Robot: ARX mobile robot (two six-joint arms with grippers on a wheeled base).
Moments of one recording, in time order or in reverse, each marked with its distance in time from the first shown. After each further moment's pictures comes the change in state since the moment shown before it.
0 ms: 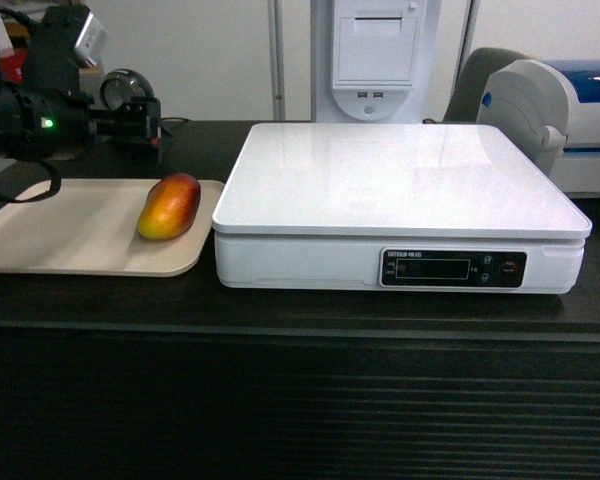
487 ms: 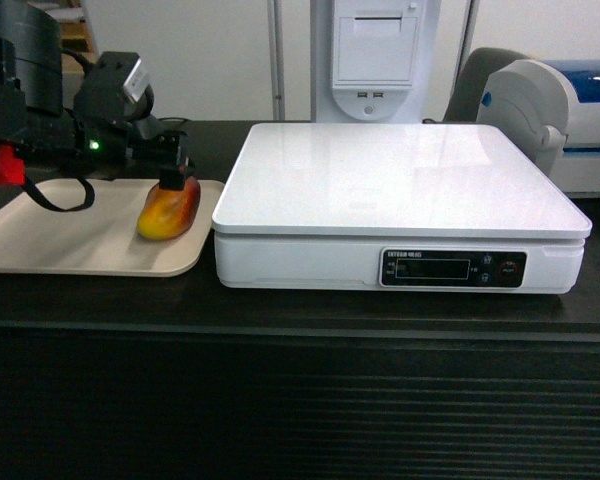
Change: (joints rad) left arm -0.029 0.167 0.212 -0.177 -0.038 0.061; right arm 0.000 0.000 0.000 0.000 0.000 0.000
